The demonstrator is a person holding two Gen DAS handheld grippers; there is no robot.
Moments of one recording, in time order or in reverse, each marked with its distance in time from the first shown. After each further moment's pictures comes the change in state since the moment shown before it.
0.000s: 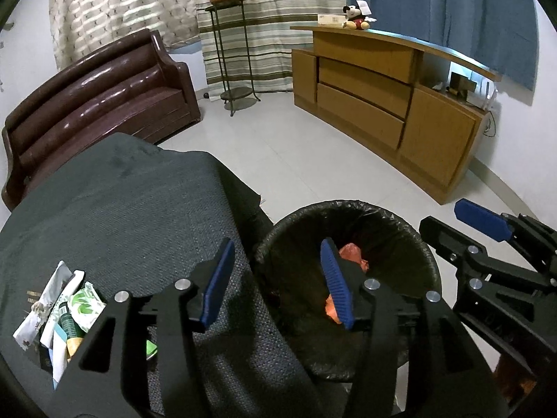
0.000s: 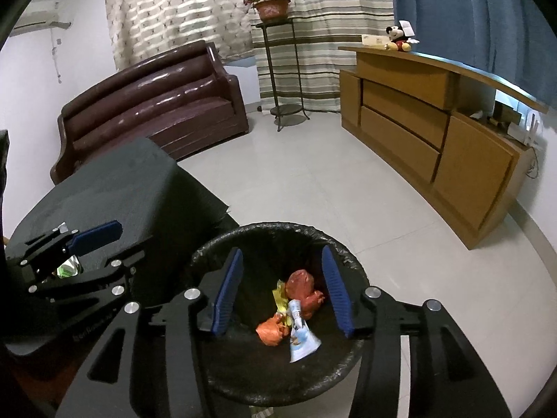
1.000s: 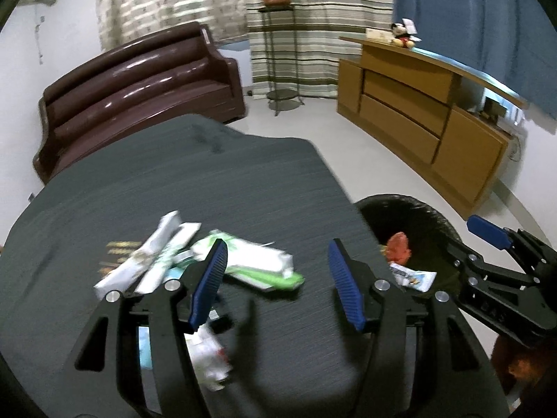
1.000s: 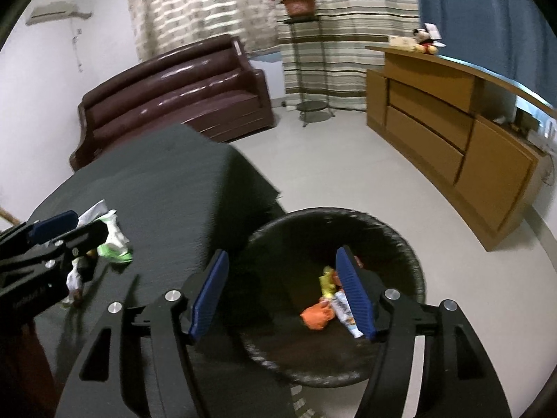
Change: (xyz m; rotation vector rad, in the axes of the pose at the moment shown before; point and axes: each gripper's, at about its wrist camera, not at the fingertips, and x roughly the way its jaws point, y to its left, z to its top) left arm -0.069 0.088 -0.038 -0.132 -0.011 0.126; right arm -0.007 0.058 -0.014 -0.055 0.023 0.085
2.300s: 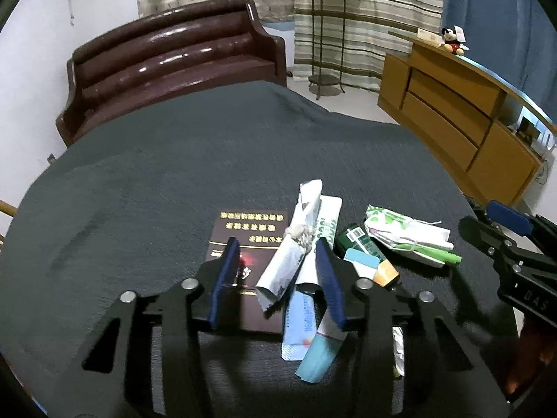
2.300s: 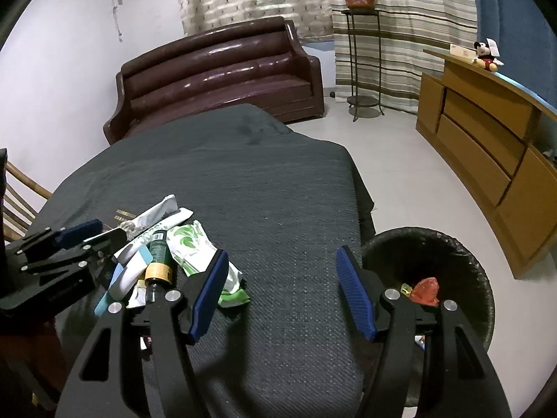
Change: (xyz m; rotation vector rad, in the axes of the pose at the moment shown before) left arm 0.014 0.119 -0.017 -0.111 0.084 0.054; right arm 0.028 0.101 0.020 -0.120 0.060 0.117
